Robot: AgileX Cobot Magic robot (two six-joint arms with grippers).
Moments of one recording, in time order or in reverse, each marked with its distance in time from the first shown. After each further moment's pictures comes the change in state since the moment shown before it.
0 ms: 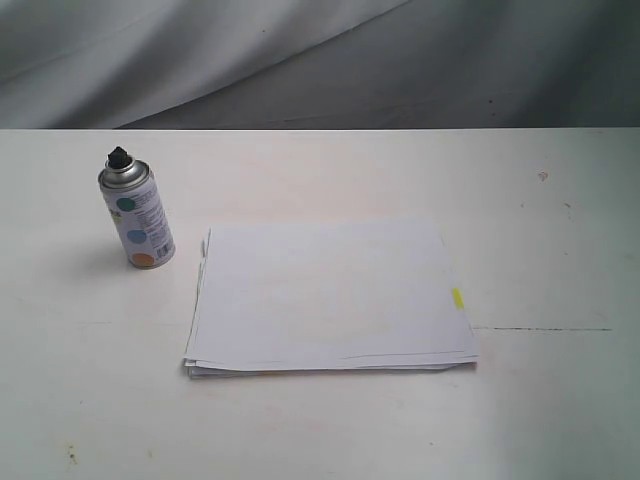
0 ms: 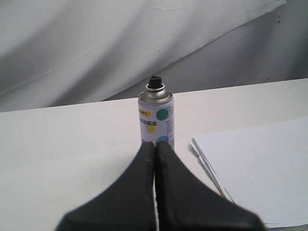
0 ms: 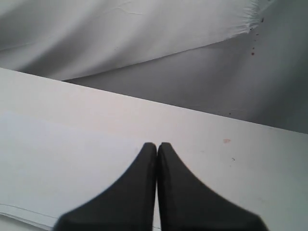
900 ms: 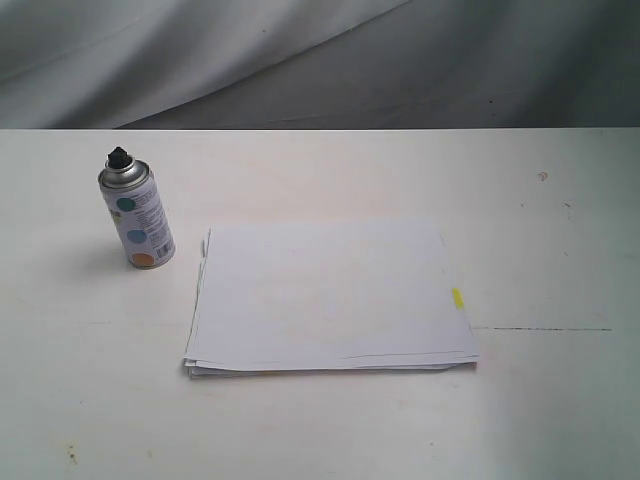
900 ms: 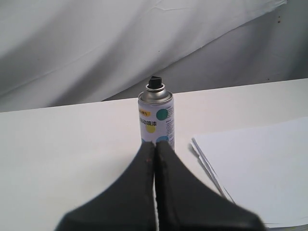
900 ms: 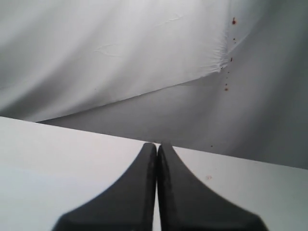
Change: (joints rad) left arm 0.000 0.000 0.000 0.000 0.000 0.000; right arm 0.000 0.000 -0.070 -1.188 -0.095 1.213
